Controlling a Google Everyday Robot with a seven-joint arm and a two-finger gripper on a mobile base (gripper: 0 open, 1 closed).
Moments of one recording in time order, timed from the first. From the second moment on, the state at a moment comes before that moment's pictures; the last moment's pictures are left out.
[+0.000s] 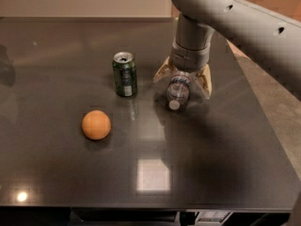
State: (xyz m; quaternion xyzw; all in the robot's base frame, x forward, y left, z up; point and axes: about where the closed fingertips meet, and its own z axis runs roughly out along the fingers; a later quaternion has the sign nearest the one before) arm 0.584 -0.098 0.847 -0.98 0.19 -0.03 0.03
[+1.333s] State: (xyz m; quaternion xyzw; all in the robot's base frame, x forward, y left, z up) arm 0.576 -0.089 0.896 -0.94 0.30 0.02 0.13
